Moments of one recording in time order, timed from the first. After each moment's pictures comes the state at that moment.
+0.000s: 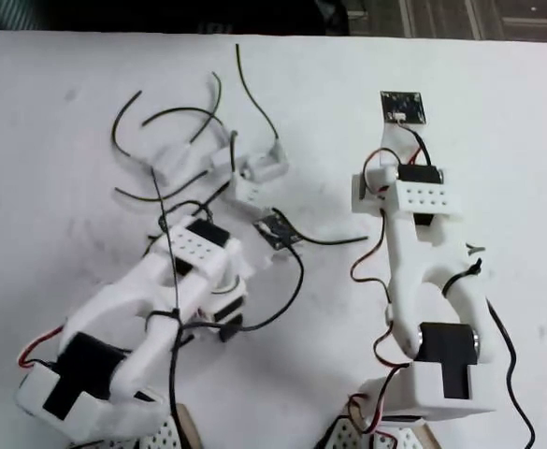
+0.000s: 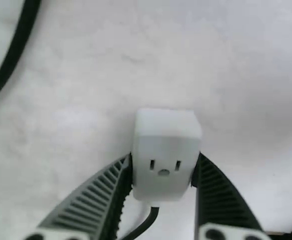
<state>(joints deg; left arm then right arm) 22.5 -4.6 43.4 69.6 -22.7 0.1 -0.2 21.6 53.7 3.2</state>
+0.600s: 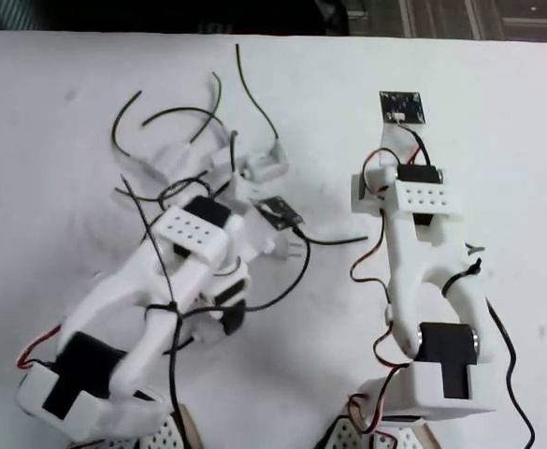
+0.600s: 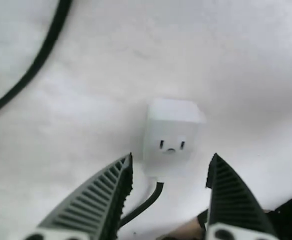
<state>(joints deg) 21.7 -4.6 33.0 81.1 -22.3 0.0 -0.2 21.6 53.7 3.2</state>
